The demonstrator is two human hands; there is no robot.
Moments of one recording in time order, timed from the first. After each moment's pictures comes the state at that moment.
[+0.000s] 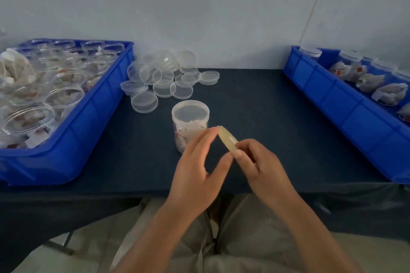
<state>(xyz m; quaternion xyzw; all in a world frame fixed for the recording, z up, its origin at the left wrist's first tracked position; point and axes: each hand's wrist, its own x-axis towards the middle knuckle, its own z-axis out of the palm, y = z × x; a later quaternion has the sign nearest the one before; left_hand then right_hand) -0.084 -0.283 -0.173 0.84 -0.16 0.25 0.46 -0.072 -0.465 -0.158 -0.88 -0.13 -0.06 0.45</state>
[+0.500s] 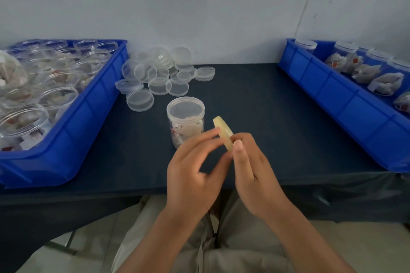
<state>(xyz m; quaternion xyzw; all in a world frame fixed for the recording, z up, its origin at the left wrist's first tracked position) -0.101 -0.294 -0.162 0.79 -0.17 0.39 0.45 -0.101 -0.439 -0.147 -0.83 -0.15 -0.12 0.52</state>
